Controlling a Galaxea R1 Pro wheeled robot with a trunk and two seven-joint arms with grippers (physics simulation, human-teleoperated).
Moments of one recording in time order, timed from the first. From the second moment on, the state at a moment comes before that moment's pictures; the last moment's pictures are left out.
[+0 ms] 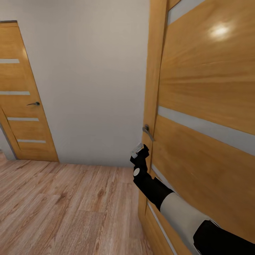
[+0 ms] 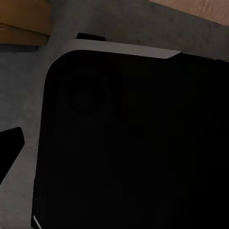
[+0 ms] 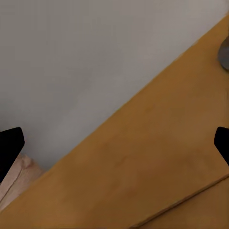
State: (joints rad) left arm 0.00 -0.03 0.03 -0.05 0.14 -0.10 0.00; right arm -0.89 0.17 0.65 -0.67 0.30 0.34 -0.44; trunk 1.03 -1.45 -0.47
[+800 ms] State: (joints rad) left arm 0.00 -0.03 0.03 -0.05 0.14 -0.10 0.00; right arm -0.89 0.17 0.51 -0.50 0.30 0.24 -0.46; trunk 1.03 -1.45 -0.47
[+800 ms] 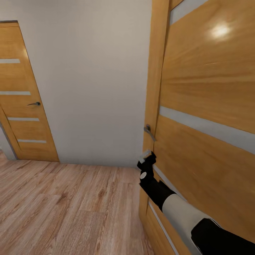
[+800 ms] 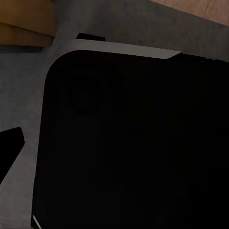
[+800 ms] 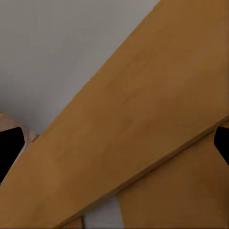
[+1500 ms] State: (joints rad) left arm 0.00 -0.03 0.03 -0.05 0.14 -0.10 0.00; right arm -0.89 -0.05 0.39 -0.51 0.31 0.23 -0.46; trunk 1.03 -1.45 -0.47
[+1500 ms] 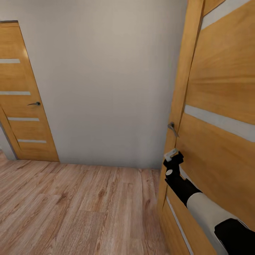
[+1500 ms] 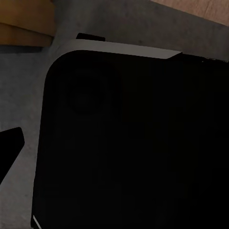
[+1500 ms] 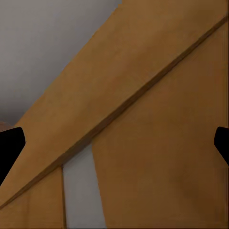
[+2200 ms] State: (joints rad) left arm 0.00 -0.03 0.03 -0.05 0.14 -0.10 0.00; right arm -0.89 -0.18 0.27 -0.55 0.32 0.23 -0.45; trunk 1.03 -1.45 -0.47
